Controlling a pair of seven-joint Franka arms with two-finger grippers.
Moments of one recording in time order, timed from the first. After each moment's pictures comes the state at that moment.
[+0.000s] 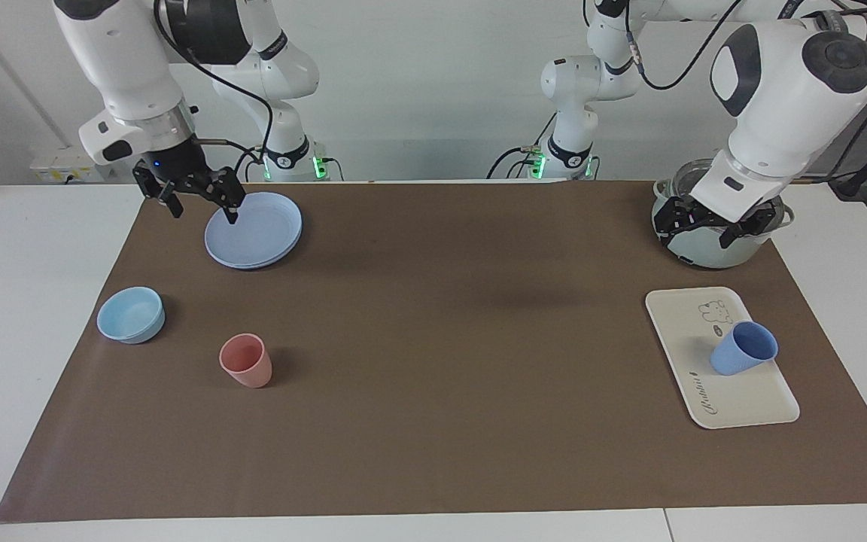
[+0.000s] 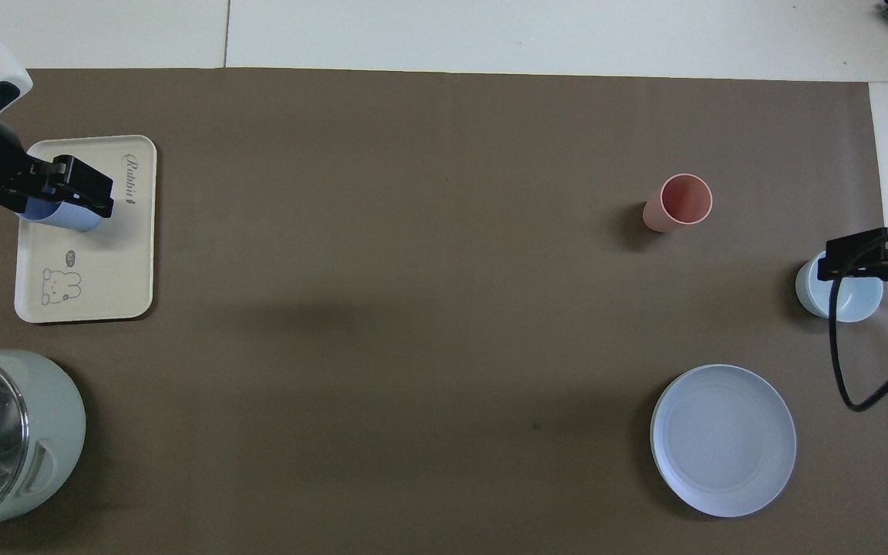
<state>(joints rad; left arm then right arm) 0.00 0.22 -0.10 -1.34 0.03 1.50 0.02 0.07 -0.09 -0.07 -1.62 -0.02 1.52 0.16</state>
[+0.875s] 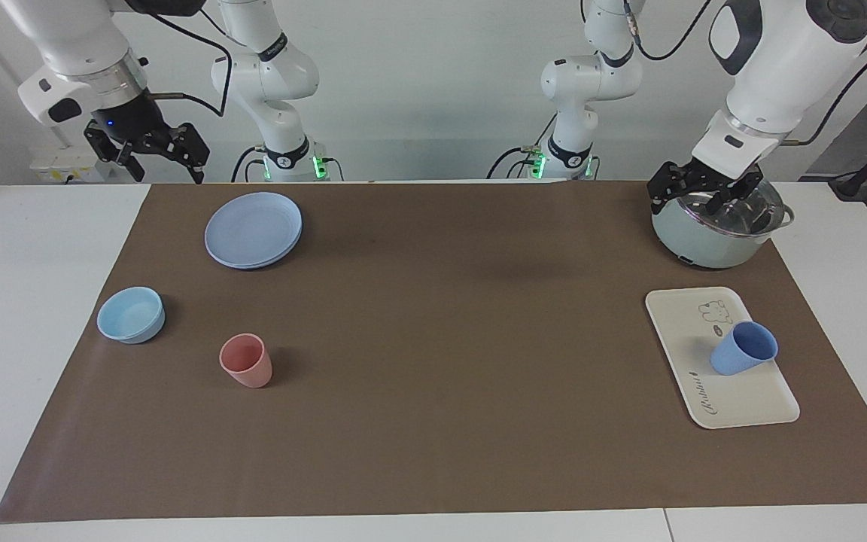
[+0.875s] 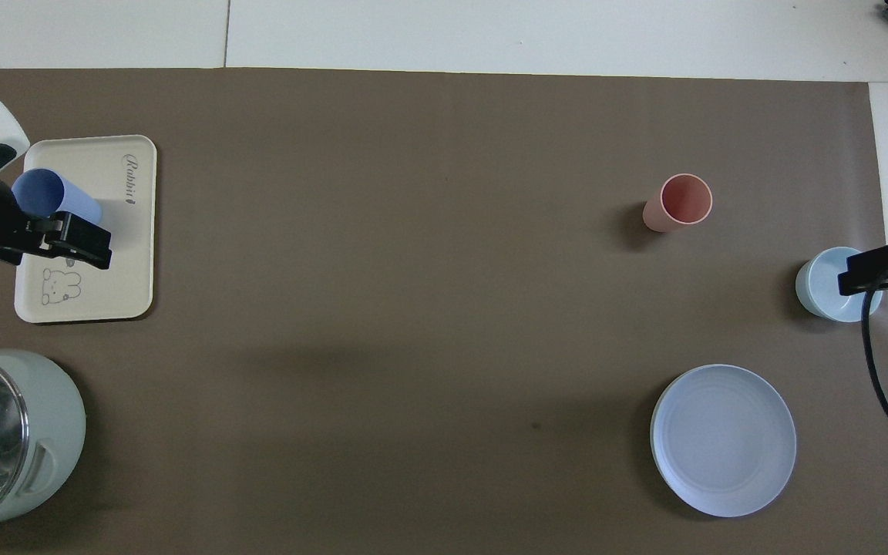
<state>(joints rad) 0.01 0.03 -0.10 -1.54 0.01 1.50 0.01 0.03 -0.06 -0.07 -1.57 -0.02 1.44 0.04</state>
